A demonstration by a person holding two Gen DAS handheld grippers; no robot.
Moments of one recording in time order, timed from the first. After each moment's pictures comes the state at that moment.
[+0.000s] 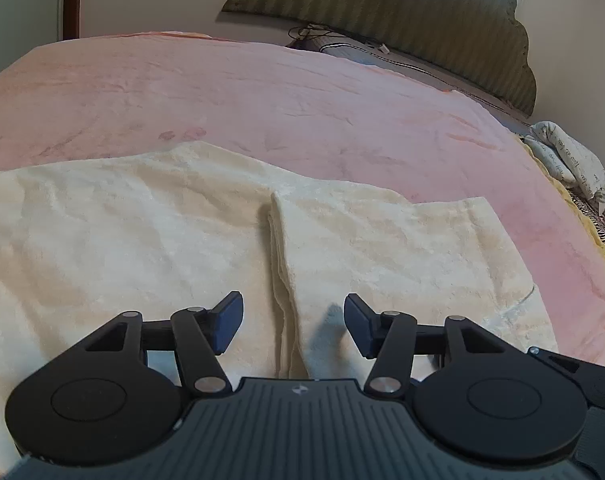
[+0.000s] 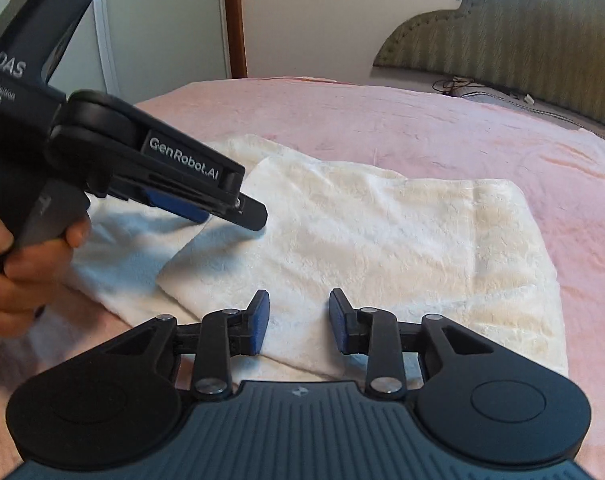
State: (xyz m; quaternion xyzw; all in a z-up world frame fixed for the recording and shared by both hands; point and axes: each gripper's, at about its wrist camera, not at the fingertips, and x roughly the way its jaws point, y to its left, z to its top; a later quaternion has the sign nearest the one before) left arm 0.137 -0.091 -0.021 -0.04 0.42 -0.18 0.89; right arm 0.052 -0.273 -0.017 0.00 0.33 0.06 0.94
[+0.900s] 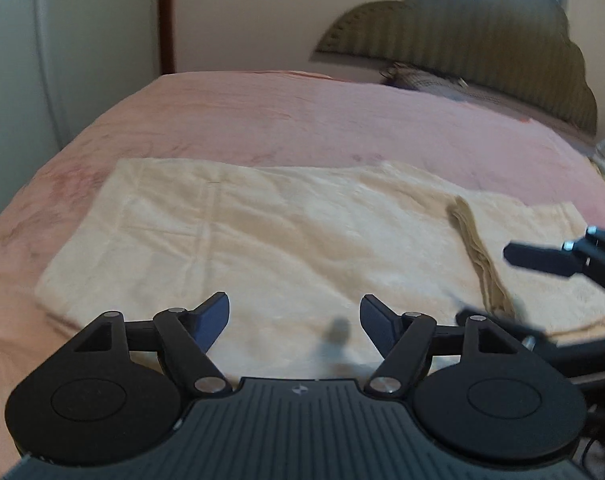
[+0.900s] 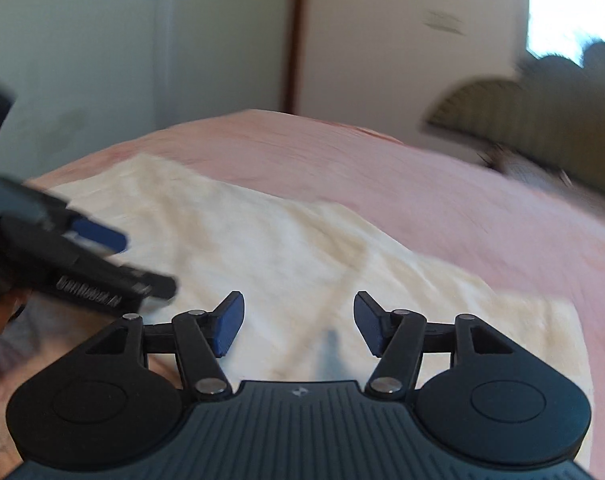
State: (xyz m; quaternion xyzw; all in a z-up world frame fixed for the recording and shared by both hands) left arm 0.066 0.073 0.004 -0.03 0.36 -0.05 0.93; right arm 0.062 -0.149 0.016 -0.13 0.28 0.16 0.94
